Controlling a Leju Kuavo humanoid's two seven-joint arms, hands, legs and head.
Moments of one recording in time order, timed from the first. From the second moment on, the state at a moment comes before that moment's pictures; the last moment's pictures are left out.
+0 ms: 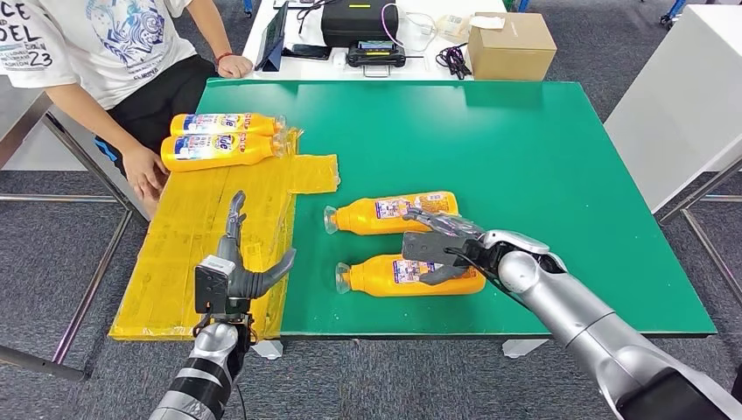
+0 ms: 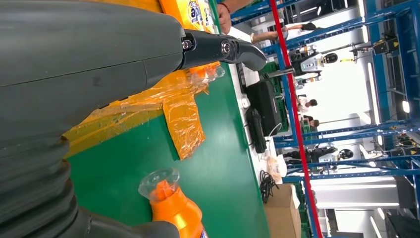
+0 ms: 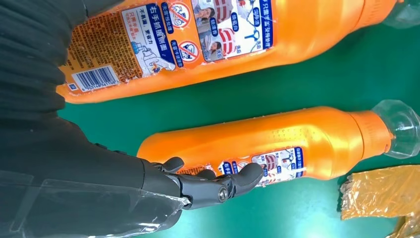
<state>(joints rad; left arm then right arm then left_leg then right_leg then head) -0.30 -0.24 -0.08 -0.92 -0.17 0.34 -0.68 -0.66 -0.34 0.86 -1.09 0.22 0.37 -0.13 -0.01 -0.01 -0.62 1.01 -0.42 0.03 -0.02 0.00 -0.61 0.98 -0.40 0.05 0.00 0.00</state>
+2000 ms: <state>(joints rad) -0.36 -0.26 -0.11 -0.83 -0.15 0.30 -0.68 -0.63 -0.41 1.06 -1.09 0.25 0.31 -0.08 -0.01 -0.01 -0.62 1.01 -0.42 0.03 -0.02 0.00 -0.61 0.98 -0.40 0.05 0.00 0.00</state>
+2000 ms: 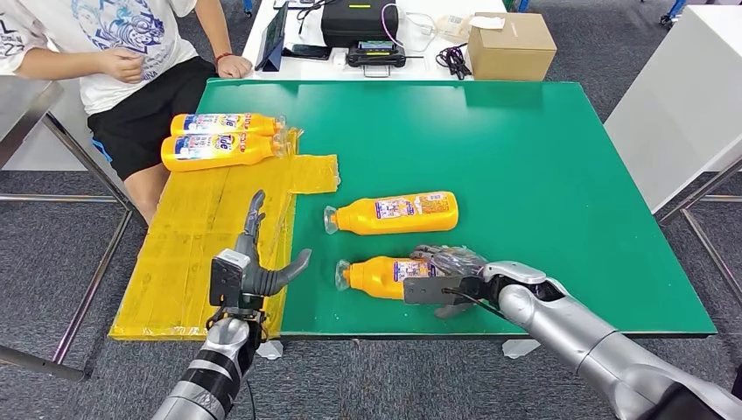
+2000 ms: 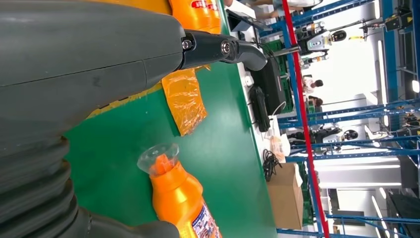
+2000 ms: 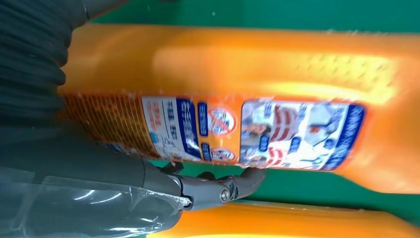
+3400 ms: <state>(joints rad) -0.26 -0.27 -0.04 -0.98 -0.14 0.27 -0.67 -0.17 -0.02 0.50 -1.44 0.56 -0.30 -0.30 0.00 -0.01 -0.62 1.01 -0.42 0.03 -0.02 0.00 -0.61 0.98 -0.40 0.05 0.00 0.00</state>
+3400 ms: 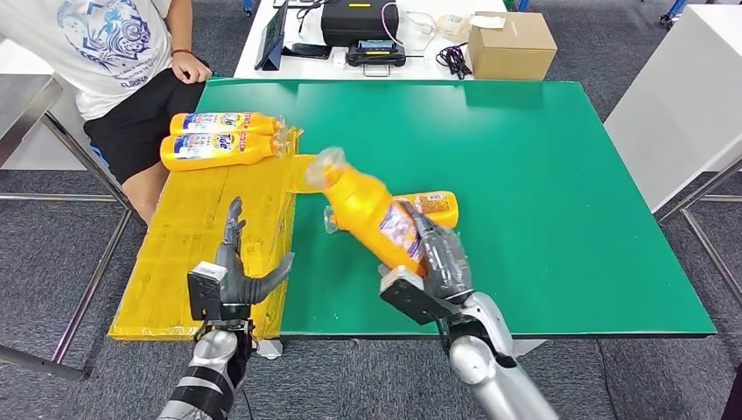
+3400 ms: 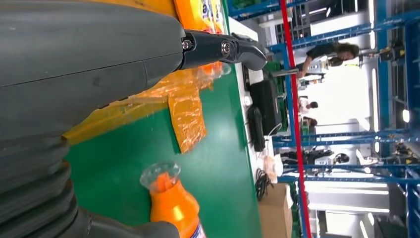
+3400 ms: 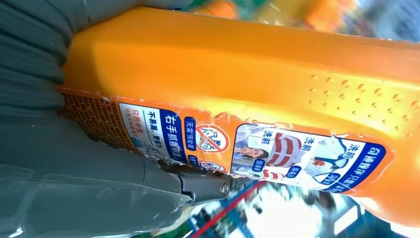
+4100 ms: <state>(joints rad) -0.18 -0.28 -0.07 -1.18 0.12 -0.01 -0.49 -0.05 0.10 0.33 -1.58 0.57 -0.42 -0.41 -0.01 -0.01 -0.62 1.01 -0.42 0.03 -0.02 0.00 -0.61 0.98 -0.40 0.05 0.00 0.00</state>
